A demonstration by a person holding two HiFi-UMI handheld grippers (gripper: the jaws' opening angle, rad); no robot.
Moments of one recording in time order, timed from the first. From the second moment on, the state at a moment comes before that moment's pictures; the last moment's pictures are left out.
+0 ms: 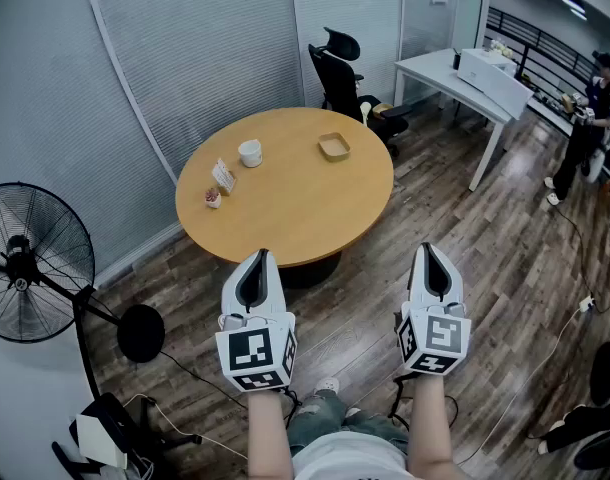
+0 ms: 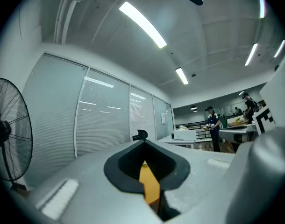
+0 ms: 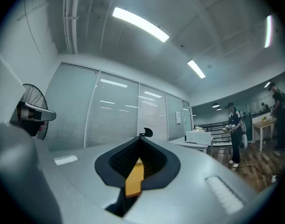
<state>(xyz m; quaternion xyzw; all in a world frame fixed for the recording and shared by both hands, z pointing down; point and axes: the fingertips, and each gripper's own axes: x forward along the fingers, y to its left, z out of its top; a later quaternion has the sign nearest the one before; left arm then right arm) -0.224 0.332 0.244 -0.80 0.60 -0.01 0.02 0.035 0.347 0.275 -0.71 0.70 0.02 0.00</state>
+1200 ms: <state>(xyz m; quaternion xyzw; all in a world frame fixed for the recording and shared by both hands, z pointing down) -0.258 0.247 0.242 -0.80 0.59 0.05 0.01 0.012 0.282 0.291 -0.74 0.68 0.00 0.01</state>
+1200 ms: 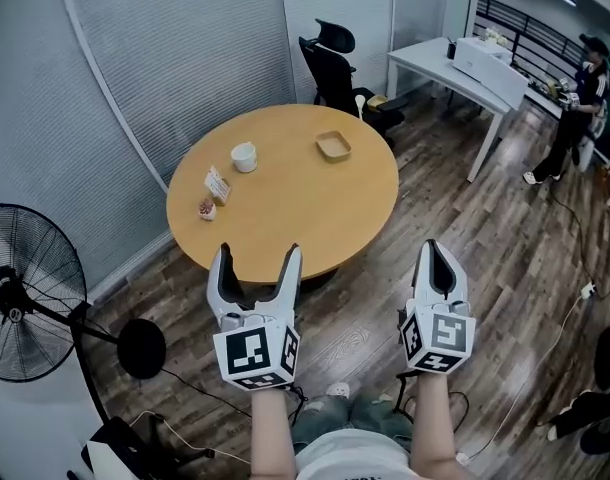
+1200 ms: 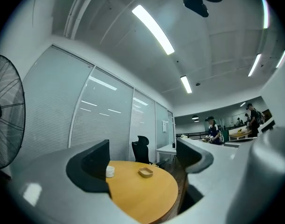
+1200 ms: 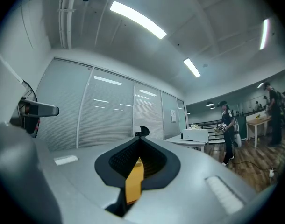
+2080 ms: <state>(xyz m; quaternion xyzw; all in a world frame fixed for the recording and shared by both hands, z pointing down) -0.218 0.153 0.278 -0.80 0.60 0.03 -0.01 0.050 0.190 0.312 -0.73 0.68 0.00 -0.01</state>
